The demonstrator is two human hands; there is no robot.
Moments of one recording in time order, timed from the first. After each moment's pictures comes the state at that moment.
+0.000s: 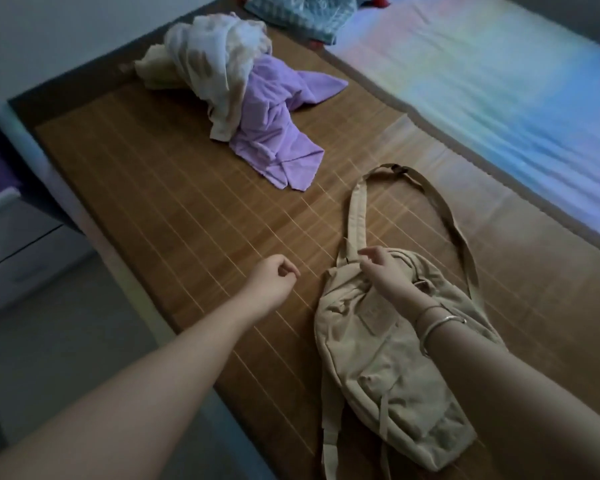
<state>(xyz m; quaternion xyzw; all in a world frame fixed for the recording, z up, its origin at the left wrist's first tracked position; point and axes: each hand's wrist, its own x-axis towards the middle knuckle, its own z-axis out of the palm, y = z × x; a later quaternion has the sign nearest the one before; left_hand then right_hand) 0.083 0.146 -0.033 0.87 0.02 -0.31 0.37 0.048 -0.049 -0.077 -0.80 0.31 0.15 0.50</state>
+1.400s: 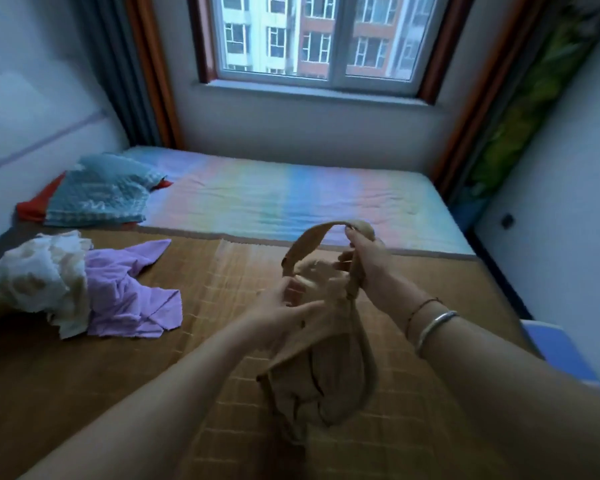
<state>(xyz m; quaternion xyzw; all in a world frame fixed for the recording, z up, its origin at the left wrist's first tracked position) -0.002 0.089 0.170 0.71 -0.43 -0.39 0.40 -0.112 -0.042 0.211 -0.51 0.44 -0.33 0.67</state>
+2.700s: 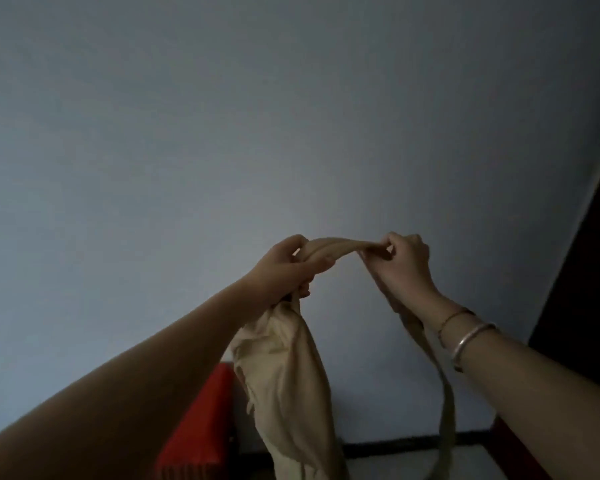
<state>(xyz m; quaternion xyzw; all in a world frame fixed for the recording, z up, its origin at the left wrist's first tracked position) -1.032 0.105 0.380 0.01 -0.78 -0.62 0.10 -1.157 0.273 0.354 -0.19 0.85 -0.46 -0.19</state>
